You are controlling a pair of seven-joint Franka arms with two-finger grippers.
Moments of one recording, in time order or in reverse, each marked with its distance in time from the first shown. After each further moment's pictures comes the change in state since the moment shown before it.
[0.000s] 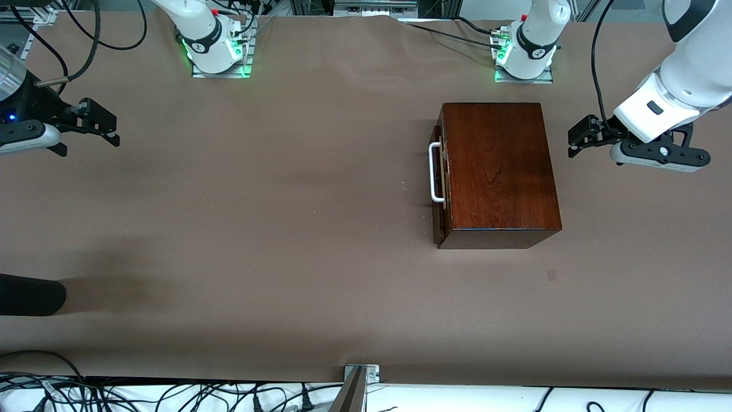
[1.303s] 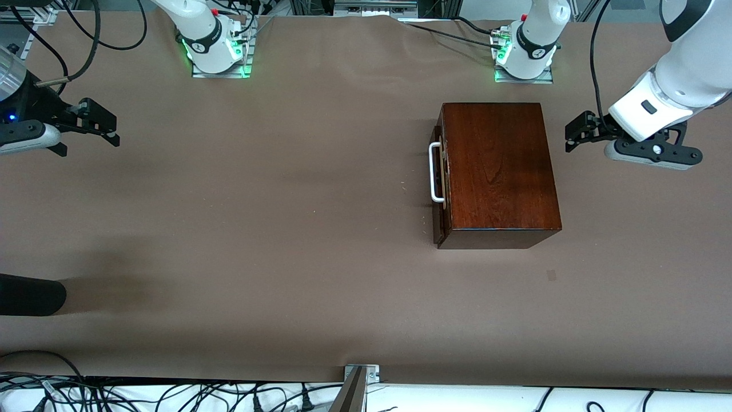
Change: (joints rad) left arm 0.000 0.000 -0.016 0.002 0.000 -0.069 0.000; right arm 0.000 0.000 0.000 0.000 0.000 0.000 0.000
